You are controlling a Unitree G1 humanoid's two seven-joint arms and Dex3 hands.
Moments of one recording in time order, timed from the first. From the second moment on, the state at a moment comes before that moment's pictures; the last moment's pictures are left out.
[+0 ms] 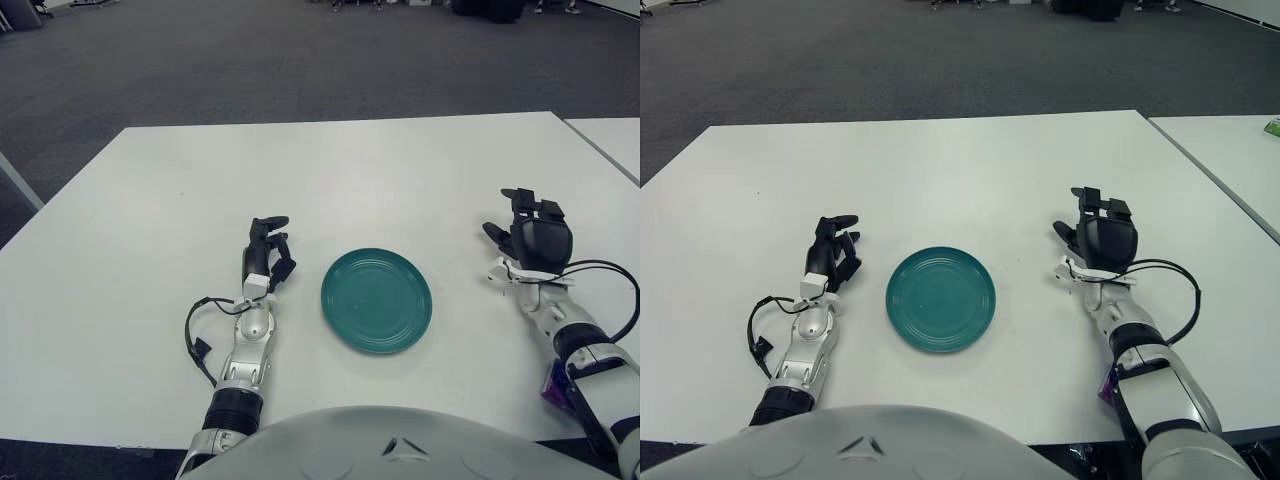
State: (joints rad) left arm 0.07 -0.10 -0.03 0.33 0.17 -0.35 0.25; right arm -0.35 -0.50 0.31 1.02 -0.77 -0.31 -0.99
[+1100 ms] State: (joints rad) left arm 0.03 -0.11 -0.02 0.38 0.16 -0.40 0.25; right arm 0.09 -0.52 0.18 0.21 -0.75 -0.15 -0.86
